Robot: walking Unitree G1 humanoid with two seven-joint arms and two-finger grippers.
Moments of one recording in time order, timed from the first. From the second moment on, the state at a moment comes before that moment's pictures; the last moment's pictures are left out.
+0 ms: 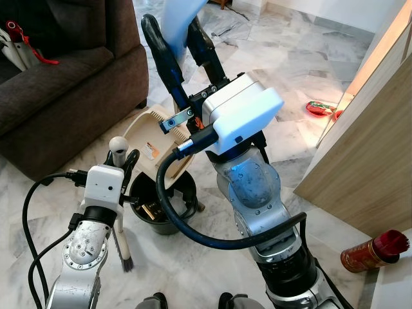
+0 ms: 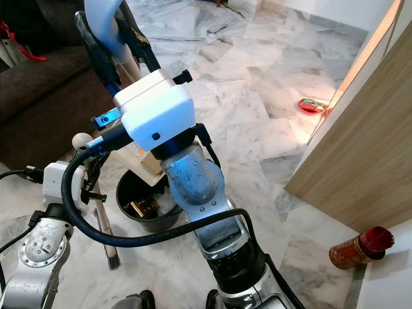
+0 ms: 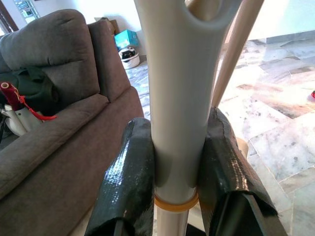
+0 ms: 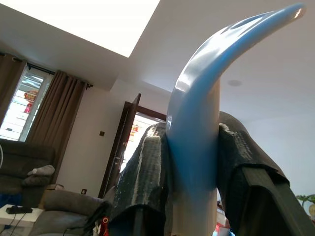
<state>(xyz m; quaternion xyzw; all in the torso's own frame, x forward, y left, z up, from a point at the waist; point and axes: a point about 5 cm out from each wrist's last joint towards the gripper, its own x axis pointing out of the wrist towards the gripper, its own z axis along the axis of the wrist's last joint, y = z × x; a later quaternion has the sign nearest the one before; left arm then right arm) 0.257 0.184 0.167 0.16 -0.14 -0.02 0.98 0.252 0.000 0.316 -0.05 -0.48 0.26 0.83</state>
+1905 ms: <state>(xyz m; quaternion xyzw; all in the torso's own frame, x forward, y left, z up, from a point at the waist) 0.258 0.173 0.165 0.16 -0.14 -0.05 0.98 0.326 -0.082 0.282 -0.18 -0.38 0.05 0.91</state>
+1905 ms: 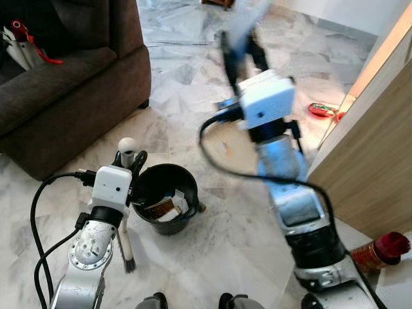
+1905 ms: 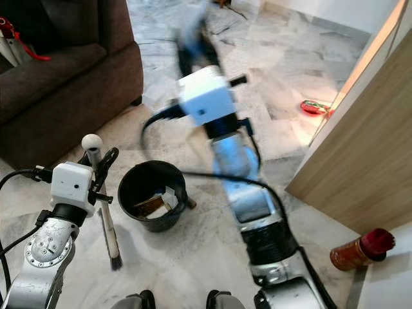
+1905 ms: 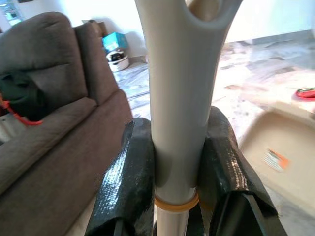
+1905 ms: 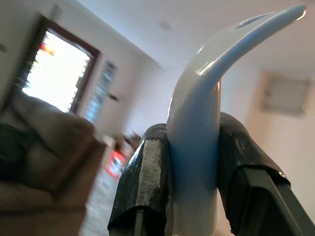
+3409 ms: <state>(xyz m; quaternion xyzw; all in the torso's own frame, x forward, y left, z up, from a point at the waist) 0.249 0.183 0.128 0.11 -0.09 -0.02 0.99 0.342 -0.169 0.146 0.02 -0.10 0.01 1.00</state>
